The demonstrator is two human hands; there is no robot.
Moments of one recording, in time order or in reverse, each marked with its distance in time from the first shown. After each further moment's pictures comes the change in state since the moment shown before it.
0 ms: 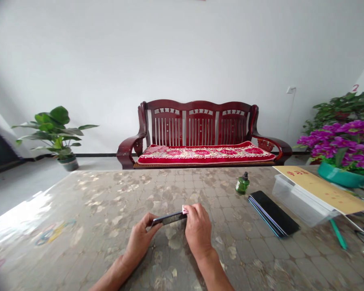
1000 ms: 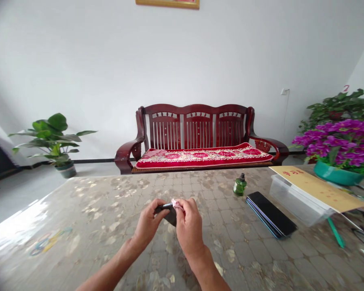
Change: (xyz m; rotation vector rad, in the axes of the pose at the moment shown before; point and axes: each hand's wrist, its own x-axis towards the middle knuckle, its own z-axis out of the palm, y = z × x) left_hand 0.045 0.056 0.010 -0.053 -0.026 0.150; right_hand 0.032 -0.033 -0.013 0.459 0.059 0.173
